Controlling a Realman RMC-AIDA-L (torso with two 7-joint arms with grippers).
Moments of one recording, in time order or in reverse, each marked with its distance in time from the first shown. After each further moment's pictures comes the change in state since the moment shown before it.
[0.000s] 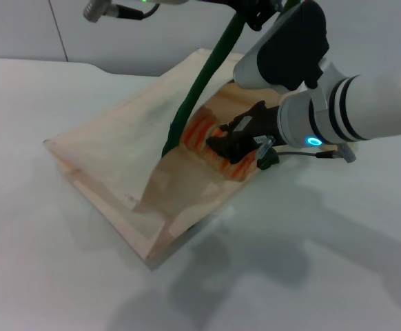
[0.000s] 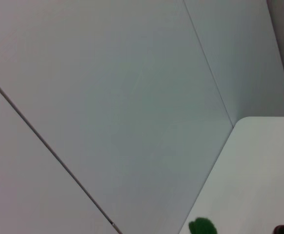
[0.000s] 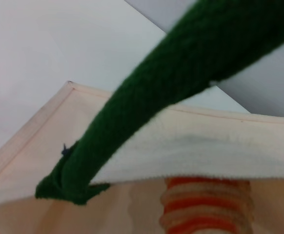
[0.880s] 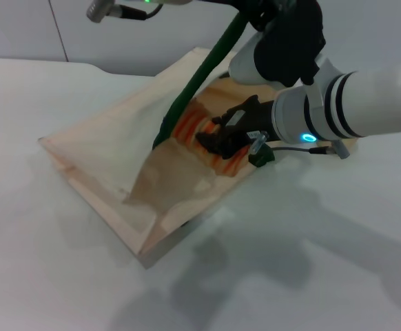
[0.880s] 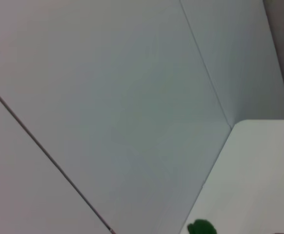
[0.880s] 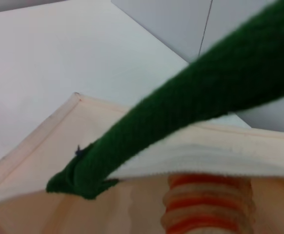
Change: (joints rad) left arm -0.001 0.000 0.006 0.000 -0.004 0.008 0.000; right arm 0.003 -0.002 -0.011 -0.004 0.038 0.032 -0.030
